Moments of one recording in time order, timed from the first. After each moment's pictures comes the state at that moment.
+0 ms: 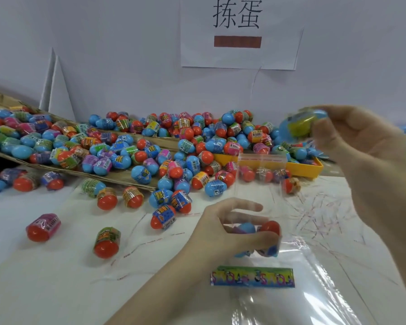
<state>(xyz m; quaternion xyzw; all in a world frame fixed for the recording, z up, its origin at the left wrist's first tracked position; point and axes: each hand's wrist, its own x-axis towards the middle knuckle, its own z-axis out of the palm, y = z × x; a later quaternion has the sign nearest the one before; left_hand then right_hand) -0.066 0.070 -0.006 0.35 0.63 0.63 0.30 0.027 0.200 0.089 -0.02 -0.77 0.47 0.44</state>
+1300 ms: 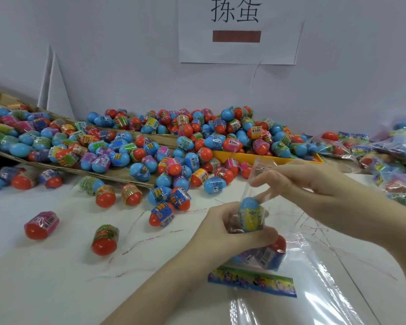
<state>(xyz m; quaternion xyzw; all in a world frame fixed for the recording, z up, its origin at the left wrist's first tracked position) -0.063 0.070 -0.010 0.36 0.61 0.63 0.33 0.032 0.188 0.082 -0.02 -0.97 0.22 0.10</state>
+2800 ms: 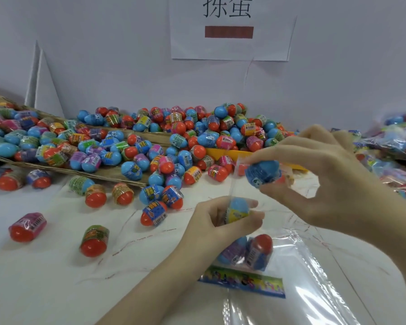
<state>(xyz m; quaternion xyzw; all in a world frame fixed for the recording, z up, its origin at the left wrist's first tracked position) -0.058 0.069 -0.004 0.33 0.56 0.69 0.32 0.039 0.195 0.078 0.00 -0.96 0.05 0.26</state>
